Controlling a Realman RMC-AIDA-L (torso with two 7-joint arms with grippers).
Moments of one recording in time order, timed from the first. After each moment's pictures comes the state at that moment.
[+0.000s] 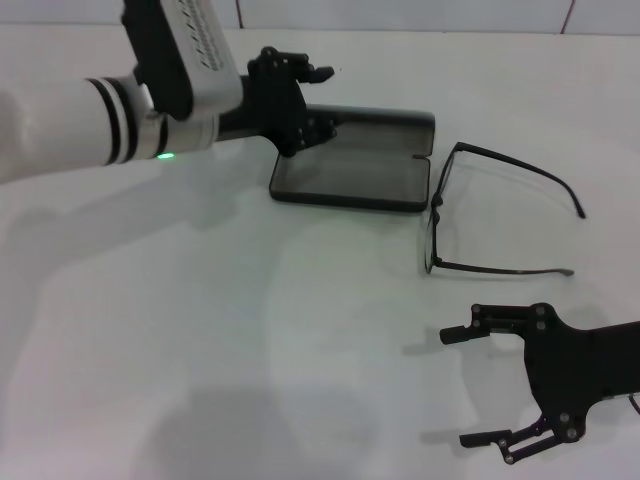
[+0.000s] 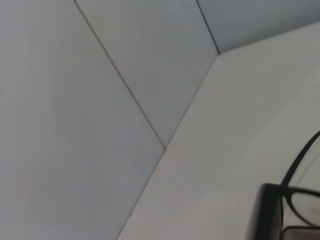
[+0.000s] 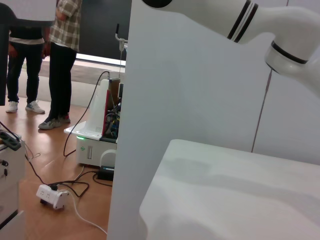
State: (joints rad) left arm -0.61 -2.06 1.41 0.75 1.59 0.82 -1.01; right arm 0.44 2.01 -1.18 -0.65 -1.76 -1.73 0.78
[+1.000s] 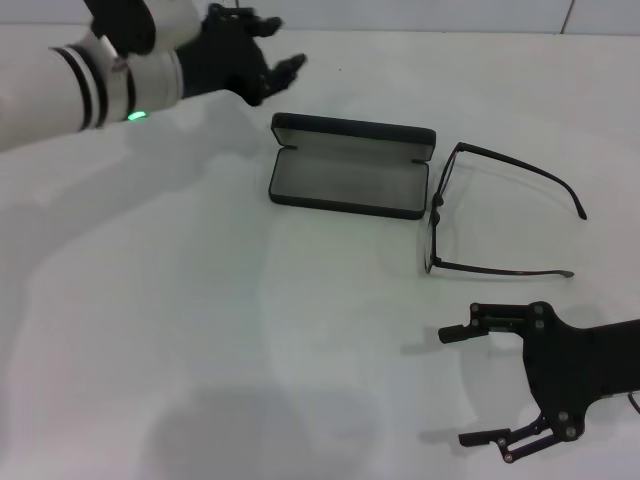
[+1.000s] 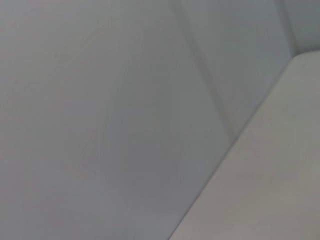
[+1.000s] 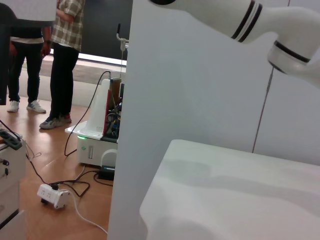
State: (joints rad) left arm -0.65 -2.07 1.24 0.71 1.64 0.75 -1.11; right arm 0.45 2.01 -1.18 -0.65 -1.76 -1.73 0.78
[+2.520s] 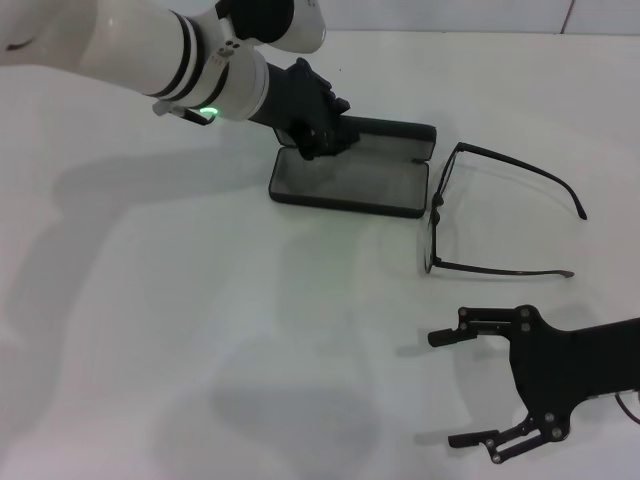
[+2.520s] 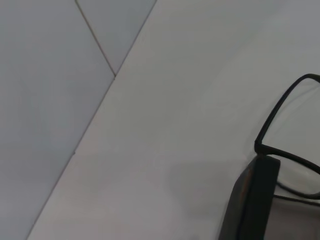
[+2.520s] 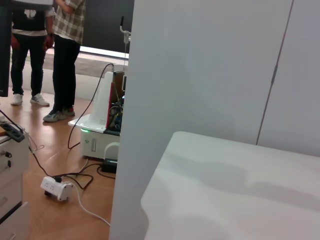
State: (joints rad) left arm -0.92 -2.09 1.24 0.65 2.25 0.95 -1.58; right arm 0.47 2.02 -1.19 -0.61 -1.77 -1.70 0.77
